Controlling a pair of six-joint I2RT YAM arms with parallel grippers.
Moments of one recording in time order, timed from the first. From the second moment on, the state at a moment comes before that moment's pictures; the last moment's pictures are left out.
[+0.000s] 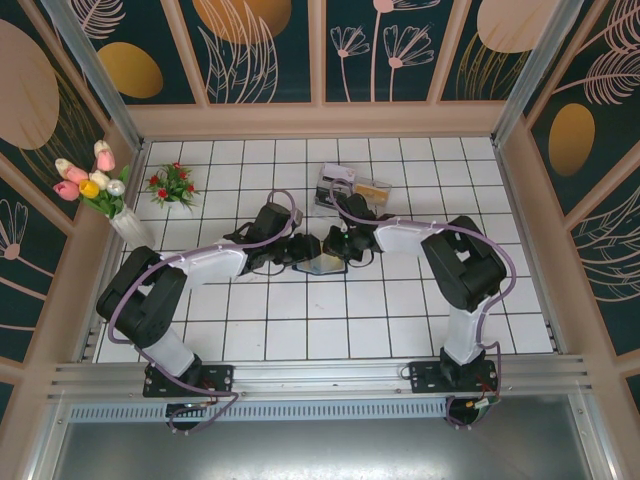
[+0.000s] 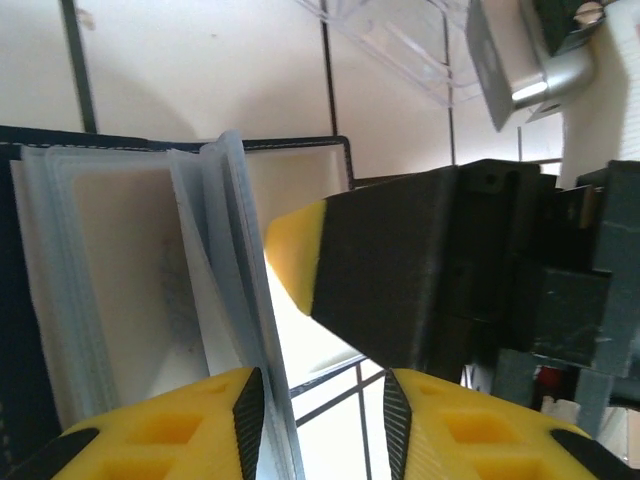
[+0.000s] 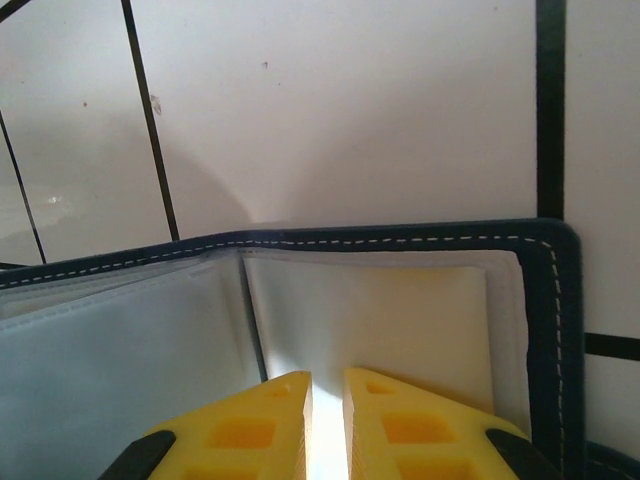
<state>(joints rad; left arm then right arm) -0.62 1.64 0.85 -0.01 0.38 -0.81 0.63 1.88 1.07 -0.22 -0.30 0.83</state>
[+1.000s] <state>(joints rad) -0.62 1.70 0.85 0.09 0.47 -0.81 0.52 1.74 0.89 0.01 -0.55 0.92</state>
